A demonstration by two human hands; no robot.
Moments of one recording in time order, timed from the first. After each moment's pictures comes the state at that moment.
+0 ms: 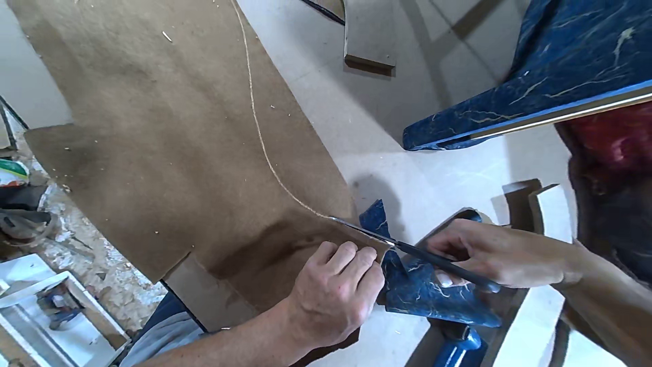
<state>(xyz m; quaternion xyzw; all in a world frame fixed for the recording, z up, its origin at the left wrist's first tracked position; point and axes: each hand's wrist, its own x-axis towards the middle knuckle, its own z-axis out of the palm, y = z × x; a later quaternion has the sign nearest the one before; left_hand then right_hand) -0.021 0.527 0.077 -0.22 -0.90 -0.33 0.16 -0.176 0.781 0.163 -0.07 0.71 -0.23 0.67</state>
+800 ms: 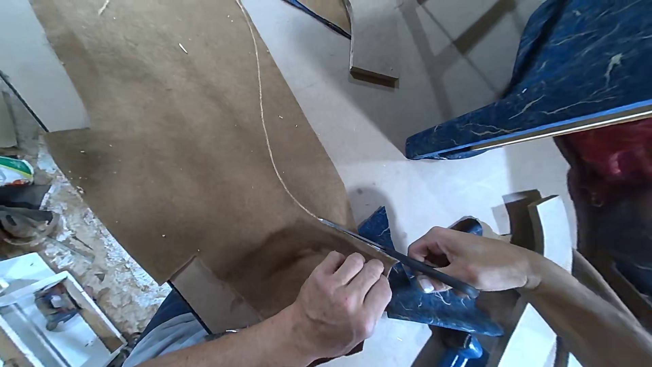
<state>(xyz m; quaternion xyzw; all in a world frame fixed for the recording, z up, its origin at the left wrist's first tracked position) -0.017 0.525 0.081 -0.24 -0.89 -0.35 0.17 -0.170 0.756 0.152 -0.09 0.70 -0.24 0.66</state>
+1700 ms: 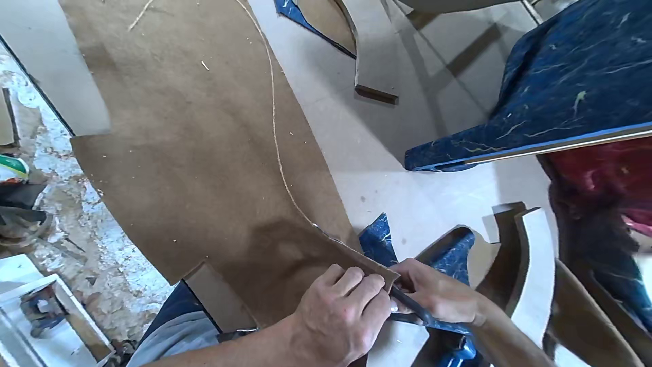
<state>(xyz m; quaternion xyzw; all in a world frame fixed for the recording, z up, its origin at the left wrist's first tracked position) -0.004 0.512 0.086 -0.23 -0.88 -0.38 0.18 -0.105 0.738 0.126 -0.02 0.69 -0.37 0.63</state>
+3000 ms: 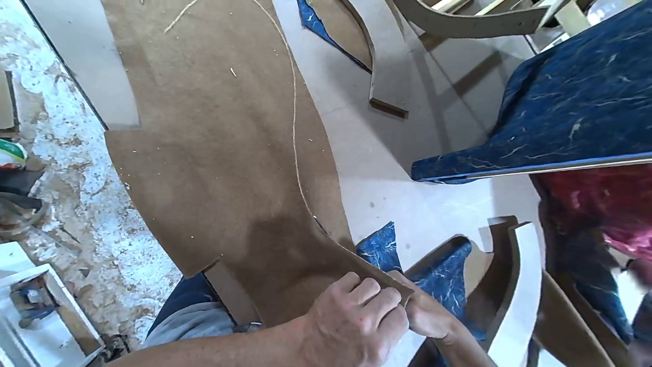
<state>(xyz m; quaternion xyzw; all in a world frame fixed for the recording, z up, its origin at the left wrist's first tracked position) 0.002 0.496 0.103 -0.26 -0.85 -0.41 0.19 -0.063 0.700 0.119 -0.13 0.70 -0.52 0.47</state>
